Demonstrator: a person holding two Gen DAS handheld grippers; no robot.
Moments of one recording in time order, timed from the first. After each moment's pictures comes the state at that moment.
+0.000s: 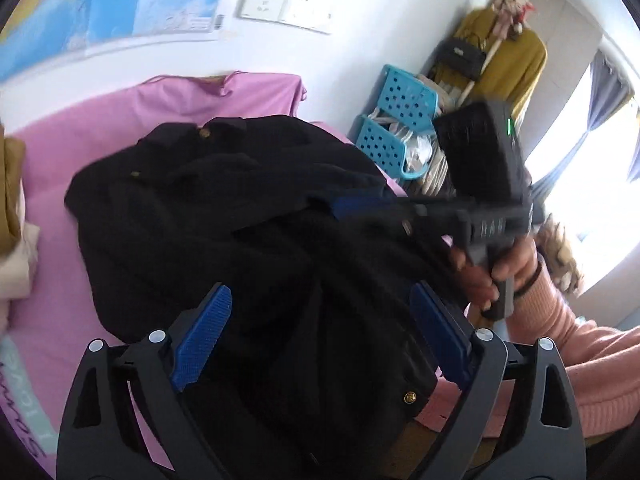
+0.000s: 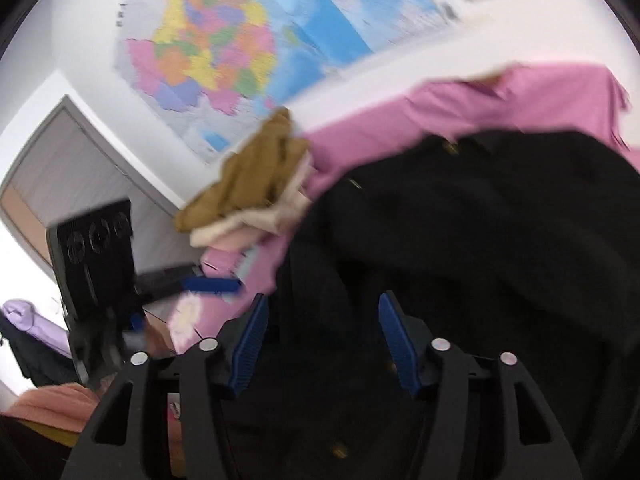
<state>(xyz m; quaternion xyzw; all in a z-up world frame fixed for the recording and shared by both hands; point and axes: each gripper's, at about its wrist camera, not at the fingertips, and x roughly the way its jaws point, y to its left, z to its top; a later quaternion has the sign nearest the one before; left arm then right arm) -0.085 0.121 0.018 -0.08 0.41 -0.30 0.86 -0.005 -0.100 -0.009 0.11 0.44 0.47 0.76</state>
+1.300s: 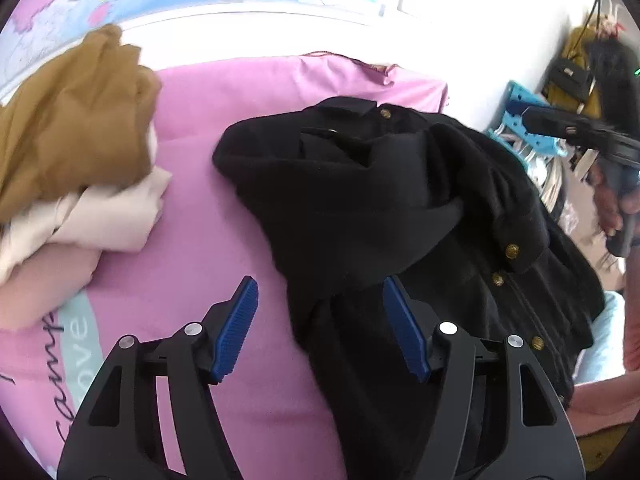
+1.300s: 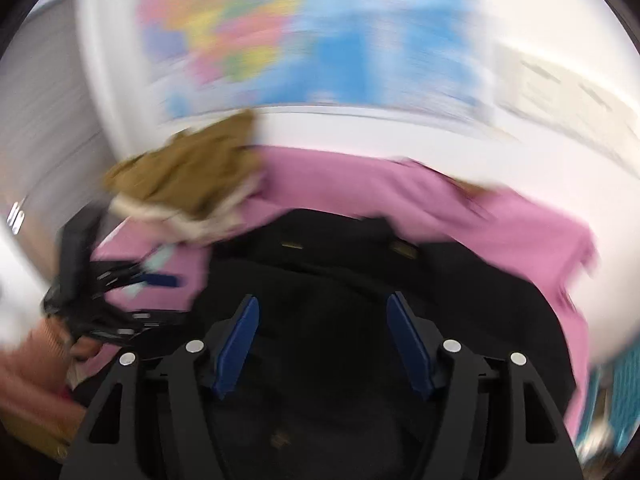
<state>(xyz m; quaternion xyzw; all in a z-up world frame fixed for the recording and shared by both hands) -0.047 0.203 -0.054 -0.04 0.43 -0.10 0.90 0.025 -0.016 0.045 -0.13 0.34 0.44 0.82</state>
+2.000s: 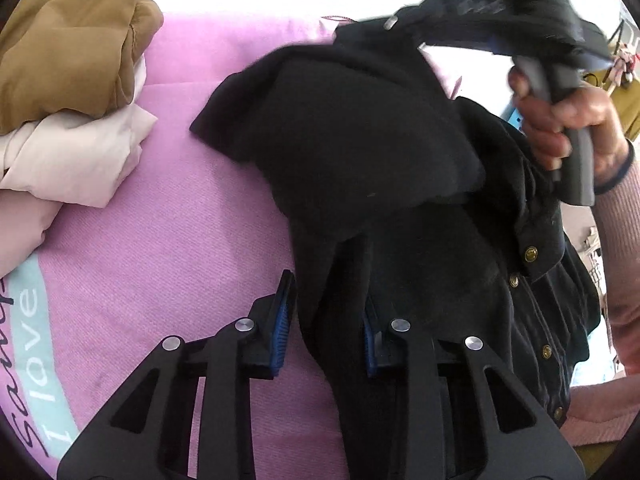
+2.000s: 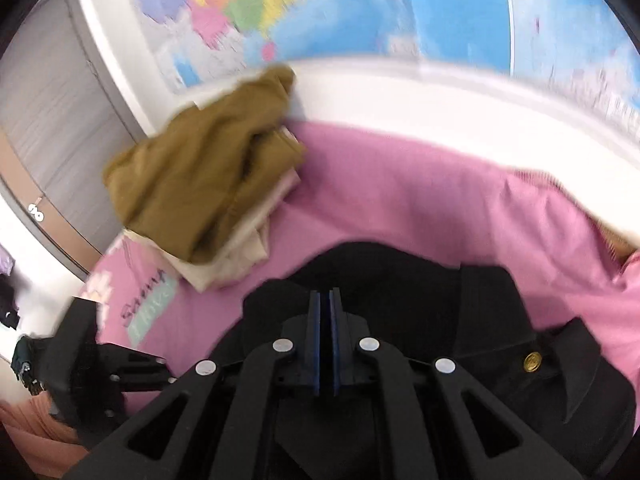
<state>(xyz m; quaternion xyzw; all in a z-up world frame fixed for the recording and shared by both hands) -0.045 0.228 -0.092 -0.10 0.46 -0.11 0.88 0.128 0.124 -0.001 -0.12 0.44 0.47 0.75</state>
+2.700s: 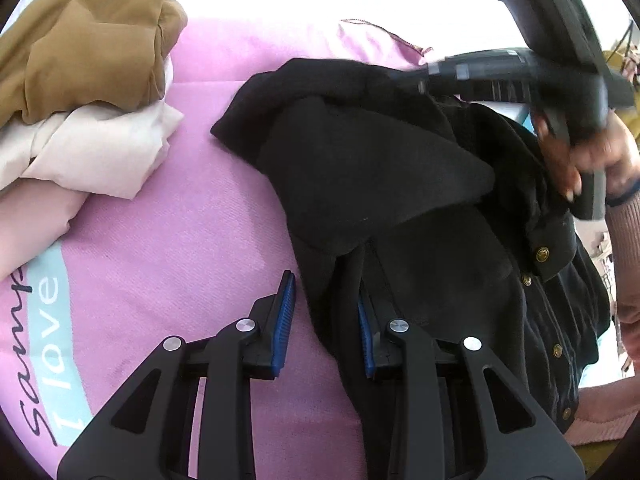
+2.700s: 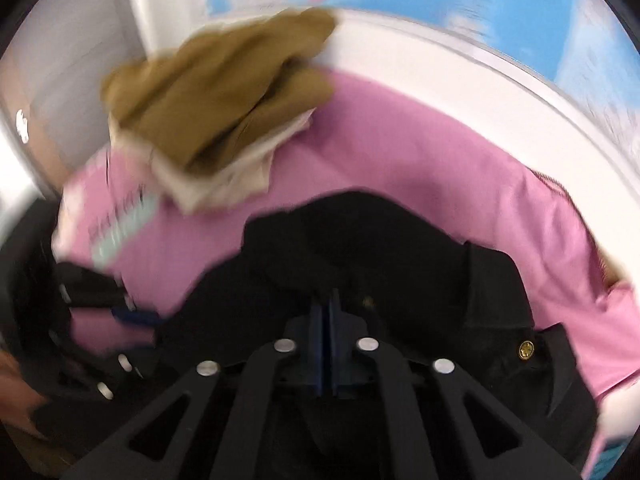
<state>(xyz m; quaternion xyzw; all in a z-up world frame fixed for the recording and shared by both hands) -0.054 0.234 -0.087 -0.10 0.46 -0.08 0.88 0.102 0.121 -0.007 -0.21 0.42 0.48 0.74</state>
